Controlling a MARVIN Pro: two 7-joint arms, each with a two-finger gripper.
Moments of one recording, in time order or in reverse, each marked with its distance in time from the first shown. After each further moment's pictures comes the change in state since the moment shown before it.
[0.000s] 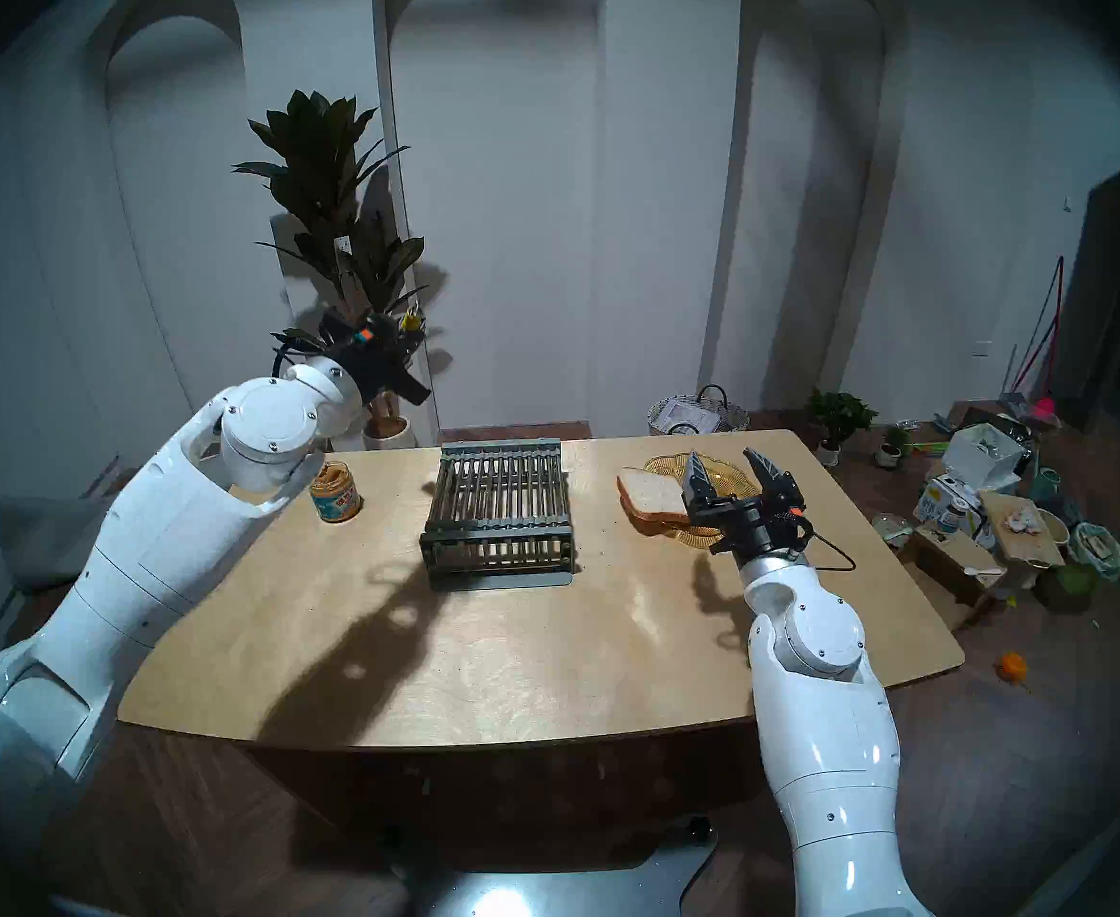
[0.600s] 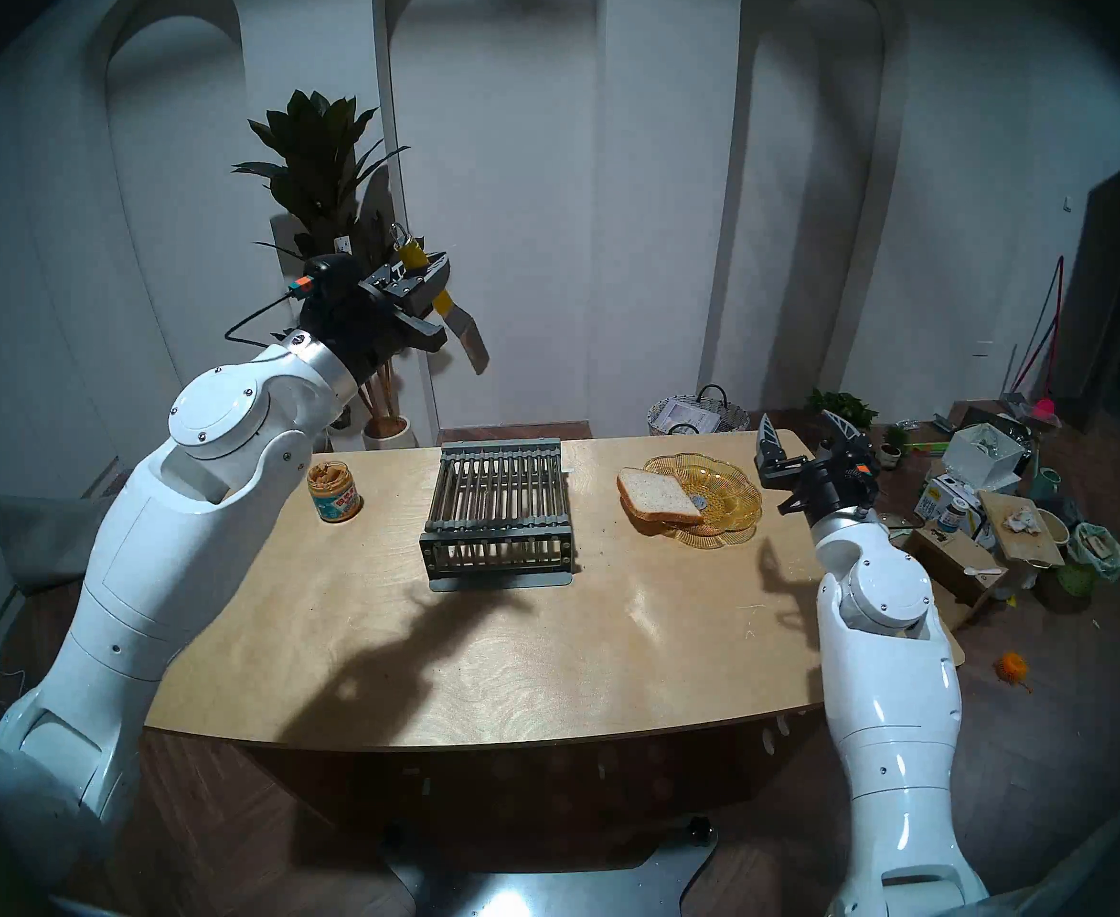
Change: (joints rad) left arm 0.150 -0.102 -0.133 -0.178 -0.456 -0.059 -0.054; right arm 0.111 0.132 0.121 0.074 -0.071 0.112 -0.039
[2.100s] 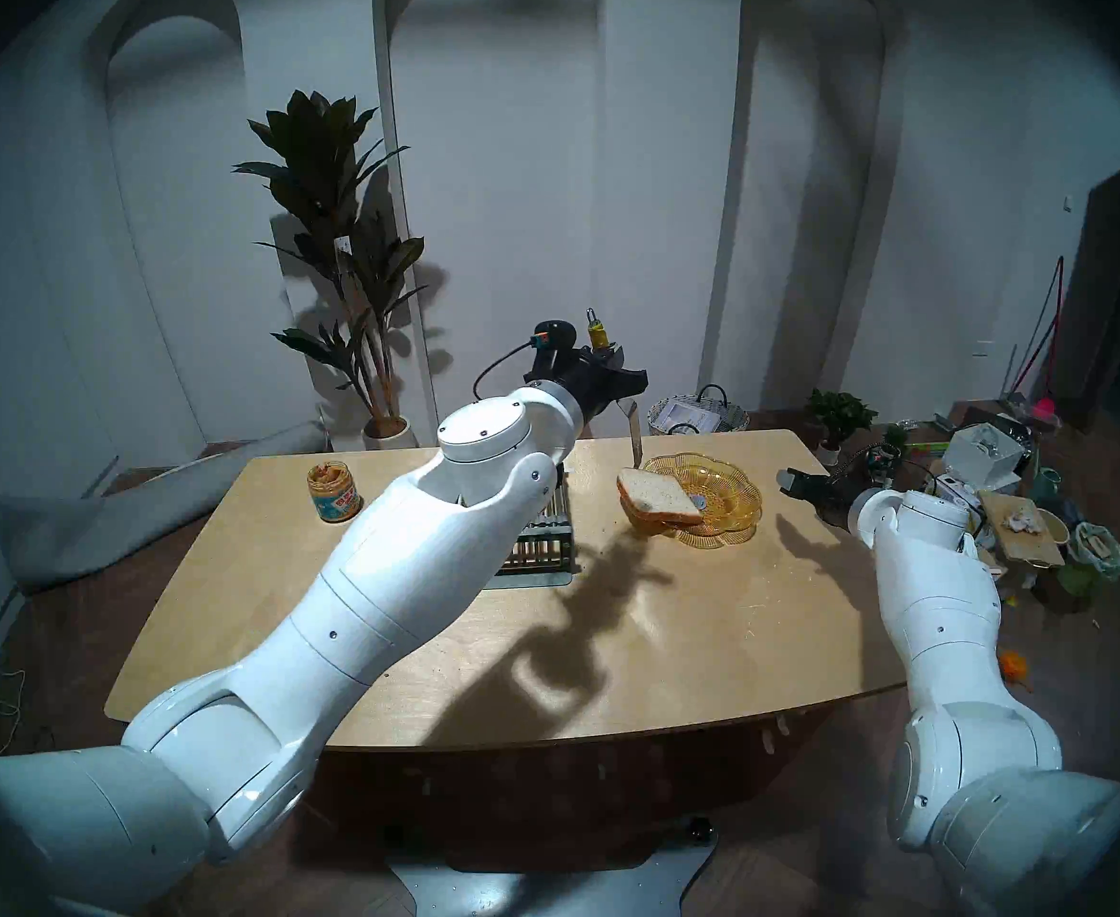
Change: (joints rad) left arm -0.192 -0.471 0.337 0.411 -0.058 0.136 0.428; right arm 0.389 0.185 -0.045 0.634 0.175 0.556 0.253
